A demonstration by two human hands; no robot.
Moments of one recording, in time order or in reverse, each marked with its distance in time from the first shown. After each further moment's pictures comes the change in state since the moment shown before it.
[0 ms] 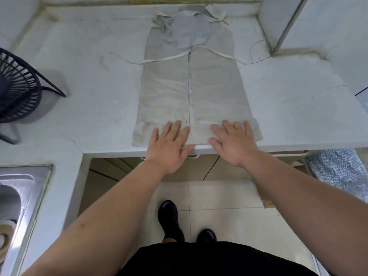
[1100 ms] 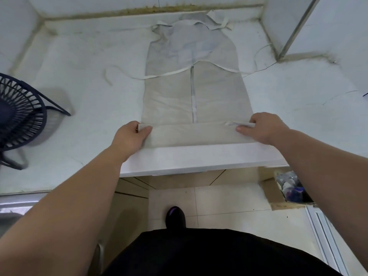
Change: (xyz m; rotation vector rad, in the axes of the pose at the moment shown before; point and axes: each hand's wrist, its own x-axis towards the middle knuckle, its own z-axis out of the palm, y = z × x) left_hand 0.032 -0.110 -0.054 -0.864 0.184 -0.458; right_hand 0.053 0.050 -0.053 0.294 -0.041 0.302
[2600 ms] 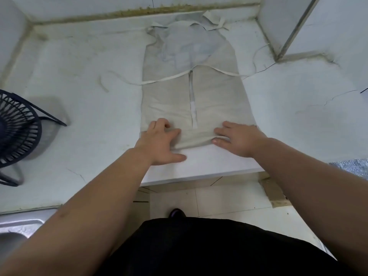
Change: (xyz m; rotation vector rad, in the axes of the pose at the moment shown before) left_hand 0.001 0.040 0.028 0.863 -0.313 0.456; right_hand -0.004 -0.044 0.020 -0.285 -0.191 -0.292
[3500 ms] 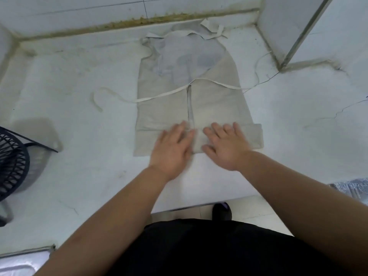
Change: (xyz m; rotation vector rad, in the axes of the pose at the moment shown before) left_hand 0.053 0.009 0.009 -0.015 0.360 0.170; right_hand 0.050 -0.025 -0.003 -0.084 0.175 -0.003
